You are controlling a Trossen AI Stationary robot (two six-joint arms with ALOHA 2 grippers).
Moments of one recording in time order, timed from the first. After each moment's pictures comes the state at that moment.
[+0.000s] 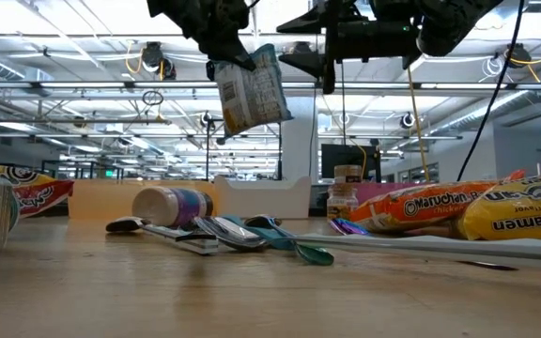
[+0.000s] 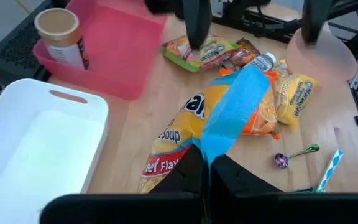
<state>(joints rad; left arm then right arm) 0.47 1.55 1.48 -0.68 0.42 0.09 -0.36 1.42 0.85 0.65 -0.27 0.53</state>
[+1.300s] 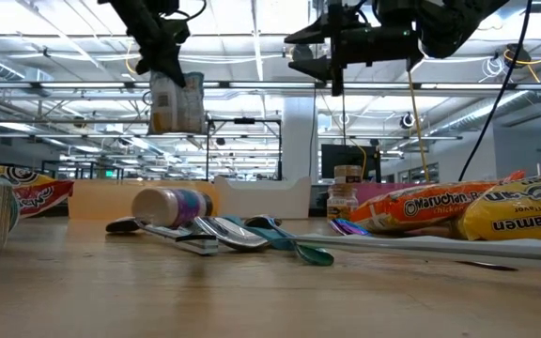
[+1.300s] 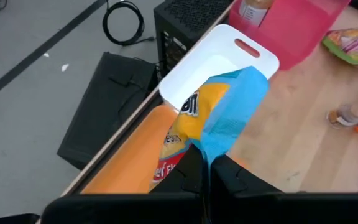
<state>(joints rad) 0.84 1.37 1.48 -0.95 0.19 0.13 -0.43 1.40 0.85 0.63 -0.23 0.51</state>
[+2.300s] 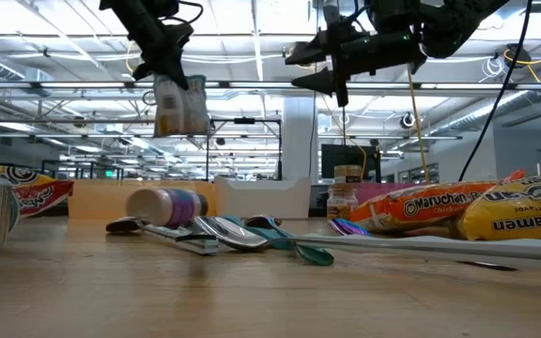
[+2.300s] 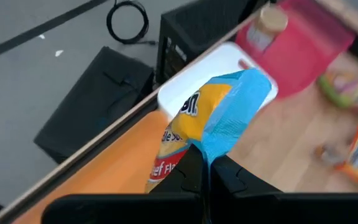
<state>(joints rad) 0.84 1.37 1.45 -0.87 0.21 -0.08 -0.44 1.40 0.85 0.49 -0.21 0.42</state>
